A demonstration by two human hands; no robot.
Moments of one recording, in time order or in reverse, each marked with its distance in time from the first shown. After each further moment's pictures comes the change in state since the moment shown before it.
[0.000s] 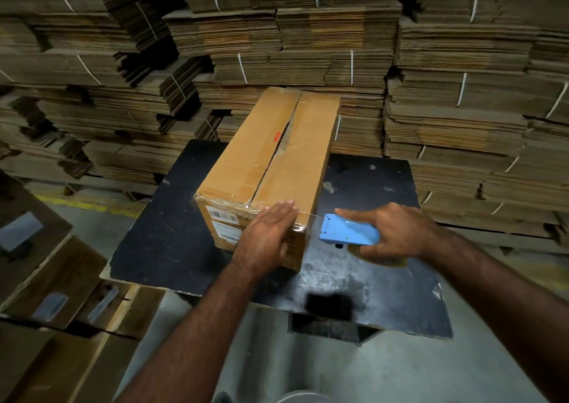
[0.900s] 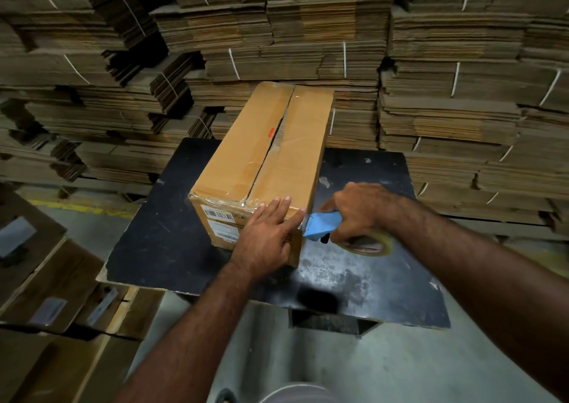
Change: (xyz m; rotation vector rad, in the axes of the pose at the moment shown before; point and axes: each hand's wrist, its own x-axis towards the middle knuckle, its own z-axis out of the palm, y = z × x) left_hand 0.001 0.004 0.001 0.132 -0.100 0.065; right_hand 0.043 -0.036 -0.030 -0.081 -0.136 -0.048
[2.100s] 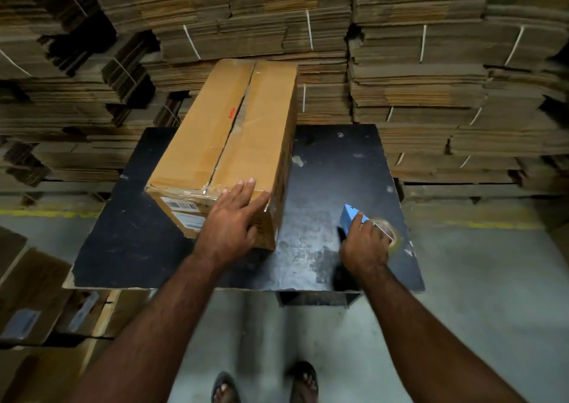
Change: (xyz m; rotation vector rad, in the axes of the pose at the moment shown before) left_hand 0.002 -0.001 0.003 -0.047 0.032 0.000; right_hand -0.019 0.006 0.210 0.261 0.156 0.849
